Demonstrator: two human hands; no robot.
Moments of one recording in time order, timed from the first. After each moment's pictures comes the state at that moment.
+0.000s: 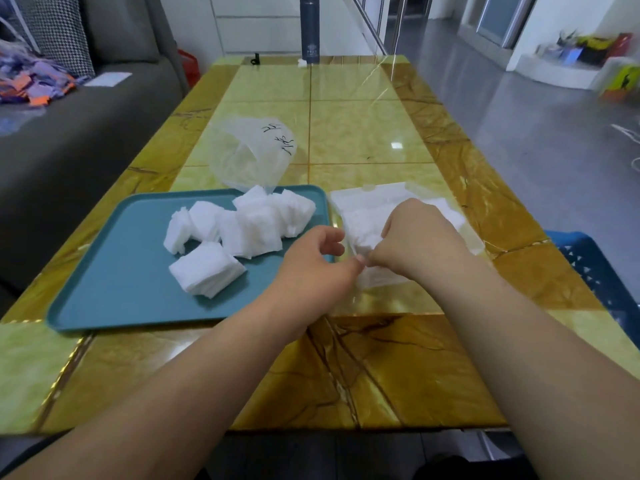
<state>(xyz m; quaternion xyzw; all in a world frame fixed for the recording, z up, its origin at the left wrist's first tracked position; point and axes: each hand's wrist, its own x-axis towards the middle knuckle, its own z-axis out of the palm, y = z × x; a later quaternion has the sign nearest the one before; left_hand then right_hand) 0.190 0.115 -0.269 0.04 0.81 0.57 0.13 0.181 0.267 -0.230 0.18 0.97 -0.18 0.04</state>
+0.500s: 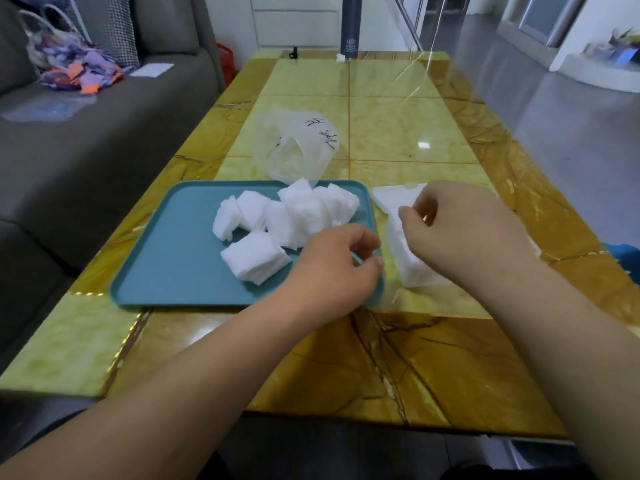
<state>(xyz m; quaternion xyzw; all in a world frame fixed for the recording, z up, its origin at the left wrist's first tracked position) 0.188 0.079 -0.262 0.13 0.87 0.47 0.06 0.201 0.244 -0.208 0.10 0.98 -0.15 -0.11</state>
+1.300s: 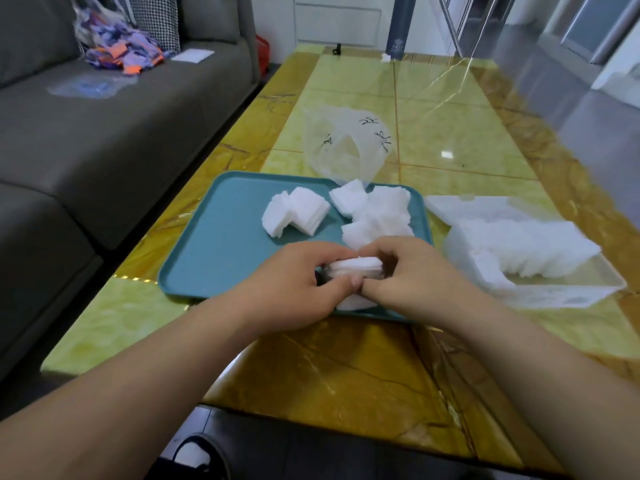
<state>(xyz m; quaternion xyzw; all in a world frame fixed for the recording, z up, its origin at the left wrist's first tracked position) 0.174 -0.043 -0.273 0.20 0.89 0.41 0.06 0.177 0.152 -0.265 -0.04 0.93 -0.35 0.07</state>
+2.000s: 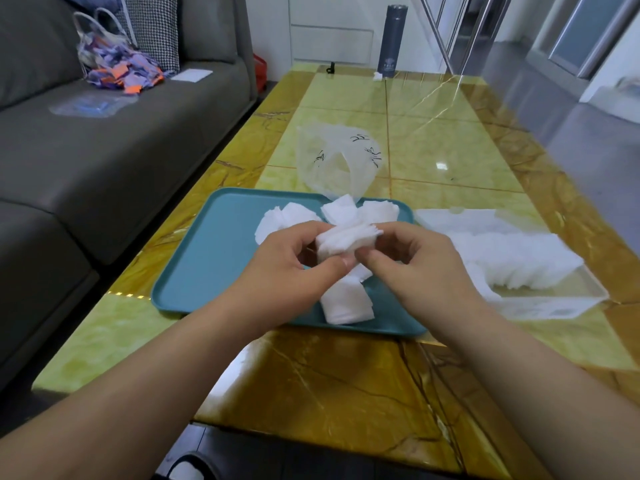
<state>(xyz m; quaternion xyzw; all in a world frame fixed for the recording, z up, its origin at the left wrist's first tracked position) 0.175 -0.033 -0.251 0.15 0.81 0.57 0.02 0.180 0.160 -0.255 -0.05 0.82 -0.56 -0.08</state>
